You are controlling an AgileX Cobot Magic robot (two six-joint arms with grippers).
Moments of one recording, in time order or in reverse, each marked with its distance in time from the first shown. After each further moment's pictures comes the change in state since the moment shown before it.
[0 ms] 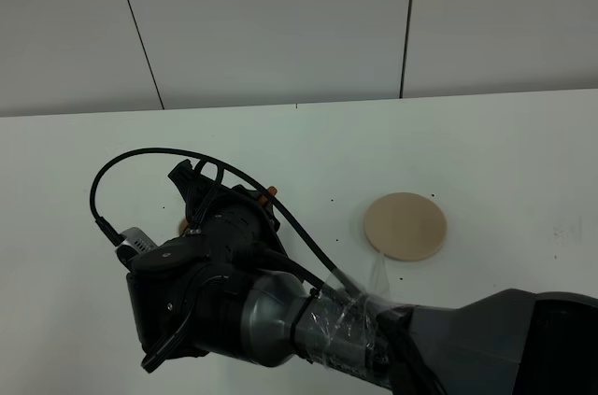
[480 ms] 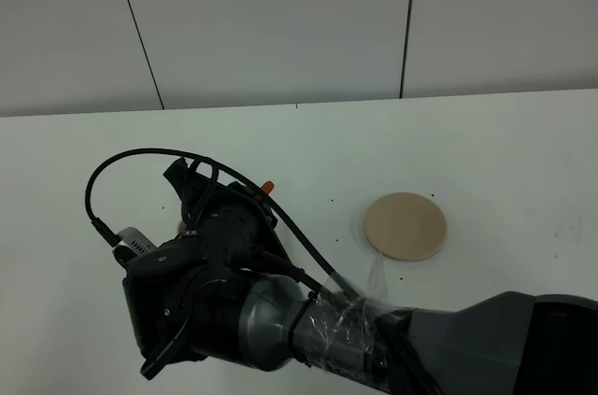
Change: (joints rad) left arm 0.000 0.000 0.000 0.000 0.000 0.000; right arm 0.008 0.000 0.000 -0.036 0.004 -0.001
